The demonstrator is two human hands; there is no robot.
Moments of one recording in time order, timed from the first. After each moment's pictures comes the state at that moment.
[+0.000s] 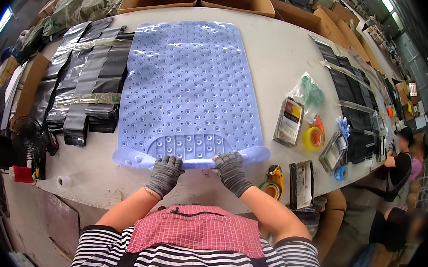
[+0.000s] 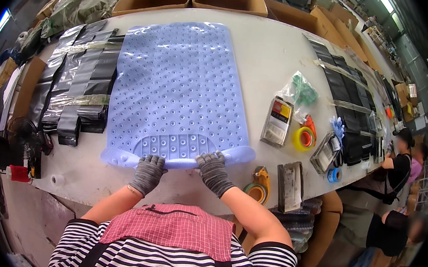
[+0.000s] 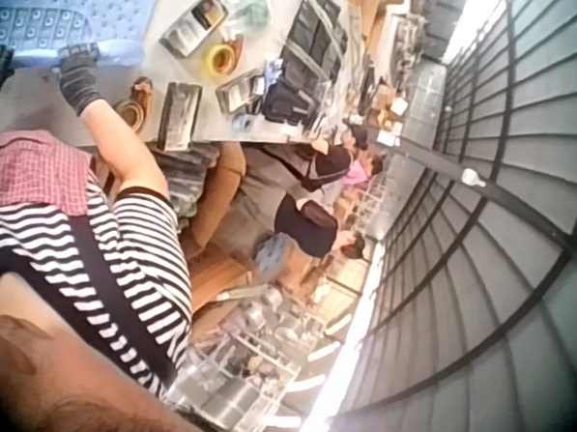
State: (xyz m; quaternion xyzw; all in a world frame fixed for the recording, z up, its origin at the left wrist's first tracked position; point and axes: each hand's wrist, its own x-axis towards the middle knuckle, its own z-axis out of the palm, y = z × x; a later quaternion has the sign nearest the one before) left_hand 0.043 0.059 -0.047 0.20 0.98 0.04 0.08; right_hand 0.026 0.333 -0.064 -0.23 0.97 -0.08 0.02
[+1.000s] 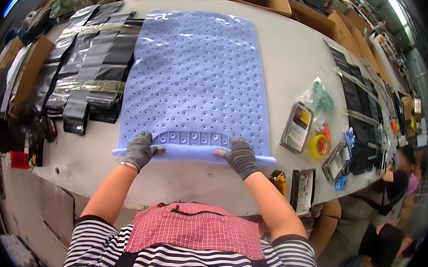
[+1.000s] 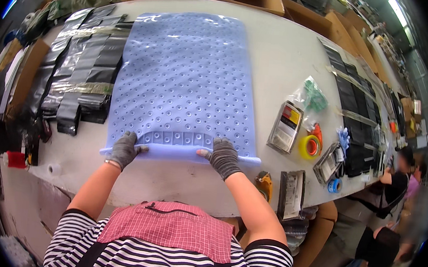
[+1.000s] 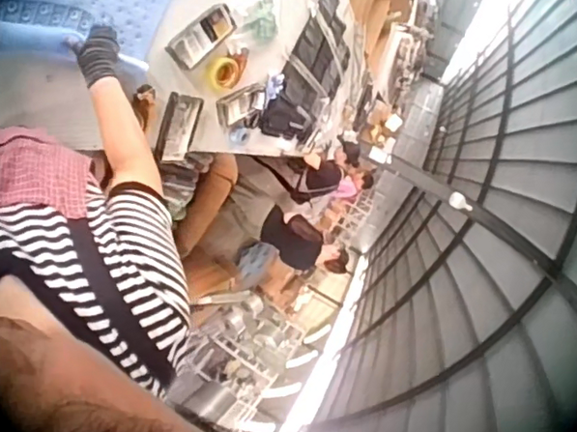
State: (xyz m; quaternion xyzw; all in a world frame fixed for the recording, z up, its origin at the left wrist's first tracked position) left_hand -0.024 -0.020 -0.039 0.00 0.98 0.14 0.12; right_hand -0.048 0.338 -0.049 -0.05 0.98 -0.10 0.16
